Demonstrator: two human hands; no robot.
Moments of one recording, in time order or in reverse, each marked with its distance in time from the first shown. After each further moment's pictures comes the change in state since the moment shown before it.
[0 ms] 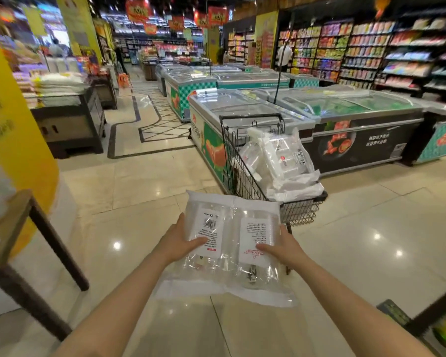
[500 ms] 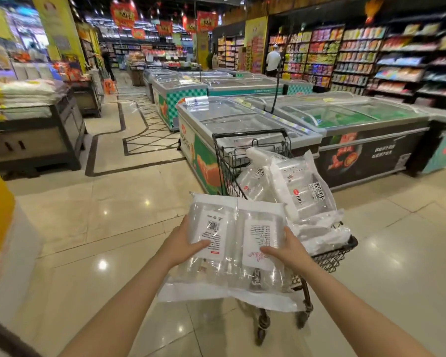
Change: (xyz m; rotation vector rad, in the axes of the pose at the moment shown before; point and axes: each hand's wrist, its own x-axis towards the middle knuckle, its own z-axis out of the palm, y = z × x) left_hand 0.317 -0.021 -0.026 -0.058 -0.012 0.116; right_hand 0.294 -0.034 -0.027 0.025 0.083 -0.021
